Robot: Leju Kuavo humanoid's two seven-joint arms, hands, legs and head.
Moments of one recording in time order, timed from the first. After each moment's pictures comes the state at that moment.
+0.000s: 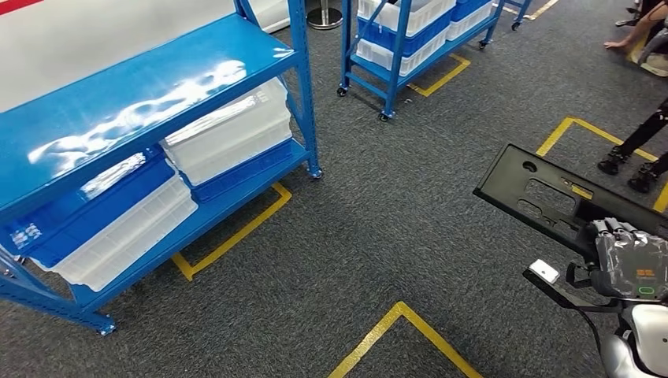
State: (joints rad) left arm -0.06 -0.12 1.08 -0.20 -1.21 -0.07 0.21; right arm -0.14 -0.46 -0.18 -1.33 1.26 -0.65 -0.10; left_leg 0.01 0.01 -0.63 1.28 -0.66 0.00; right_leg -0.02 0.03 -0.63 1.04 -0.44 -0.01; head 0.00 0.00
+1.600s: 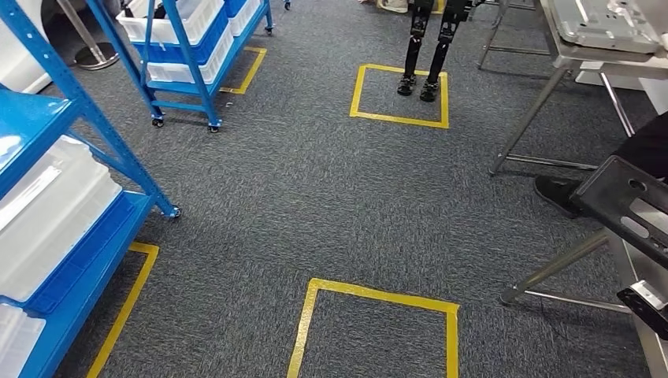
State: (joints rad) left arm -0.06 -0.11 1.09 -0.20 -1.23 -0.08 0.21; right arm 0.01 -0.56 -0.52 -1.36 1.10 -0.55 -0.19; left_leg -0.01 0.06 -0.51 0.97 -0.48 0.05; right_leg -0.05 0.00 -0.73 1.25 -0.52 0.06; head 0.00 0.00
